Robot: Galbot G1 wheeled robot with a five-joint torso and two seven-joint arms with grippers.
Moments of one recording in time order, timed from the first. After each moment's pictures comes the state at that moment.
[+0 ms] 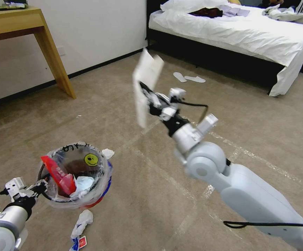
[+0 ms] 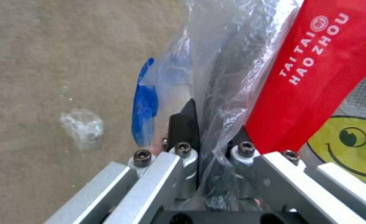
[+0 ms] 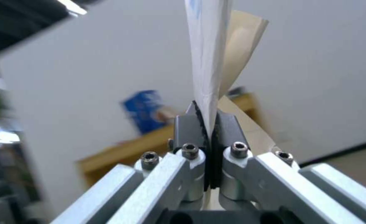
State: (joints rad) left arm 1.59 -1.34 -1.06 -2.22 -1.00 0.65 -0.20; right arm -0.43 1.03 -0.35 2.08 1.15 0.15 0.20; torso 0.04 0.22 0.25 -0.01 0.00
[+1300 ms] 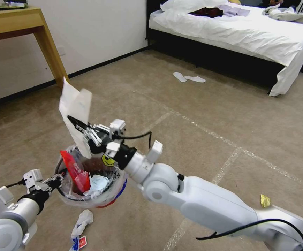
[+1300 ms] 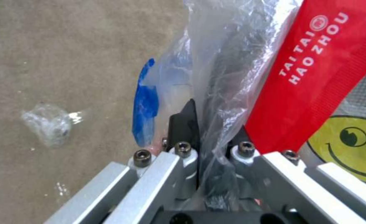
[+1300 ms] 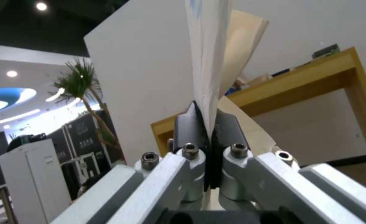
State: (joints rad) left arm 1.58 -1.27 -1.00 -2.24 -1.07 0.69 -0.21; right arm -0.48 1.14 -0.60 1.96 1.02 0.27 -0.01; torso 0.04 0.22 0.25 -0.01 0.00
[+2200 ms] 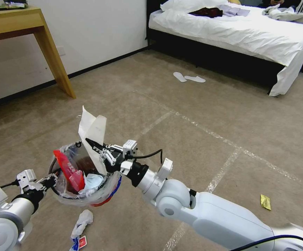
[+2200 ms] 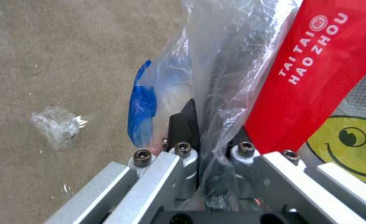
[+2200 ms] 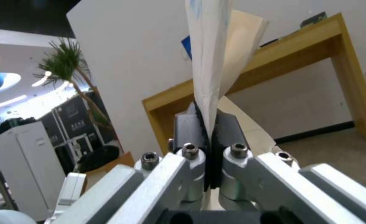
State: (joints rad) left arm 1.57 -1.28 -1.02 -2.22 -1.07 0.69 -0.22; right arm -0.57 1.10 -0.62 1.95 0.97 0.26 -0.02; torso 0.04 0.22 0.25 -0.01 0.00
